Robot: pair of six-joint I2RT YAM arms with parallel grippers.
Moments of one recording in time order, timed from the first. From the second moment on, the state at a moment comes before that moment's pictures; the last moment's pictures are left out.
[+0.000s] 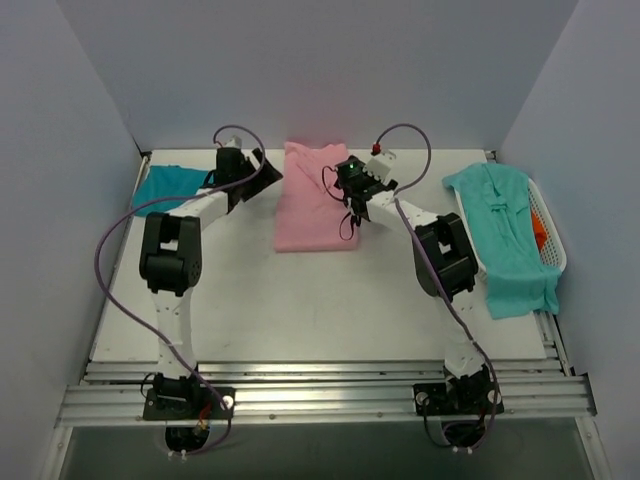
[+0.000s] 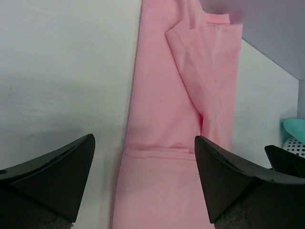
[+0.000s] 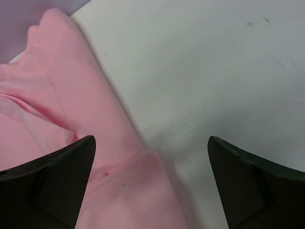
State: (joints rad) left arm -0.19 2.26 1.70 0.05 0.20 -0.72; right arm 0.48 2.23 1.71 -0.18 0.68 0.81
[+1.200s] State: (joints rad) left arm -0.41 1.78 0.76 0.50 -0.10 -1.05; right arm 0.62 1.80 0.83 0.30 0.49 0.95
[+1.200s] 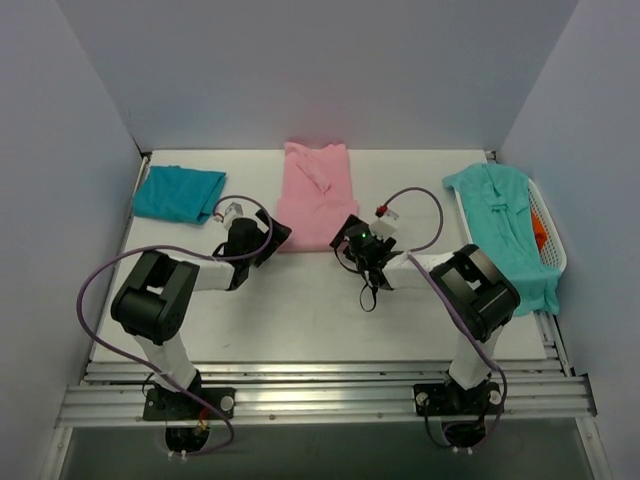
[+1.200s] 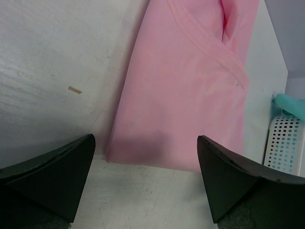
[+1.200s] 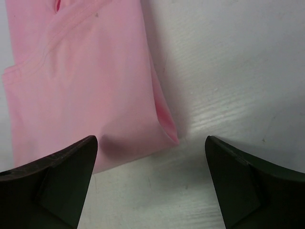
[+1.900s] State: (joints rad) left arm -0.43 1.81 0.74 0.59 -0.12 -1.13; right arm 0.62 1.92 0.89 0.41 0.44 0.95
